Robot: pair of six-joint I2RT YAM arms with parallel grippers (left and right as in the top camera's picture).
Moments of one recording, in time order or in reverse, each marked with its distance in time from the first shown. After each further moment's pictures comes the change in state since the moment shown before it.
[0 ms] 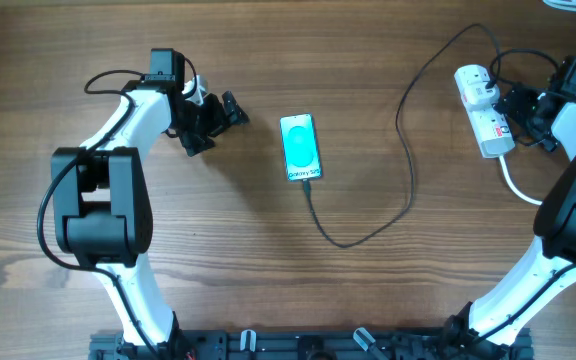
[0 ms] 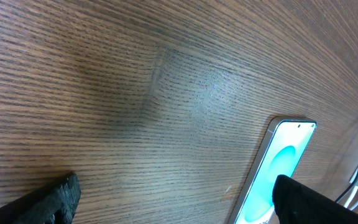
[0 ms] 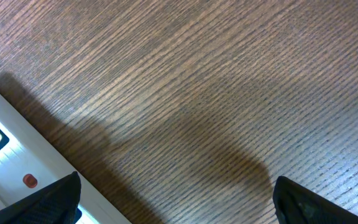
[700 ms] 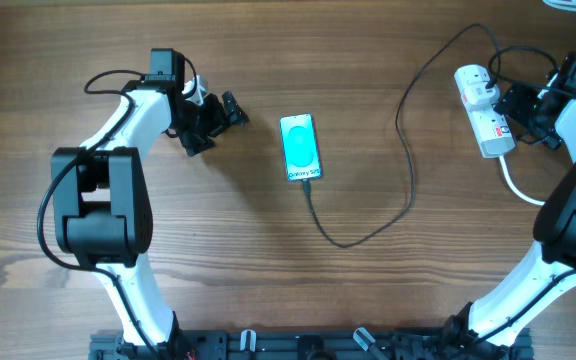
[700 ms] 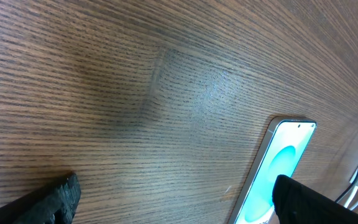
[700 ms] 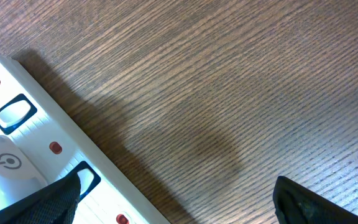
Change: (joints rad) left arm 0.000 0.000 0.000 0.000 0.000 0.000; right arm 0.005 -0.036 0.020 -0.079 -0.009 -0.068
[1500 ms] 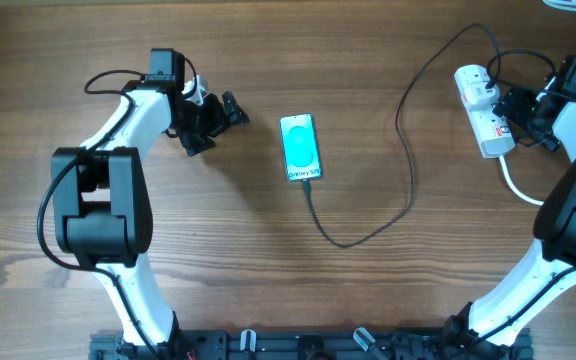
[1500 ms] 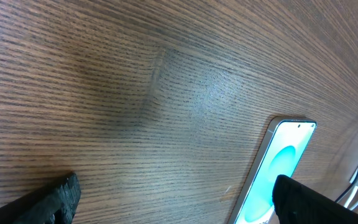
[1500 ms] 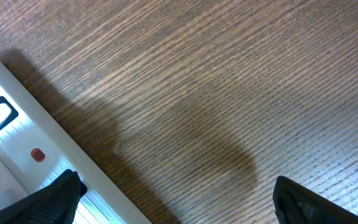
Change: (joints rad) left arm 0.000 0.000 0.000 0.000 0.000 0.000; right arm -0.002 0.016 -0.021 0.045 0.003 -0.003
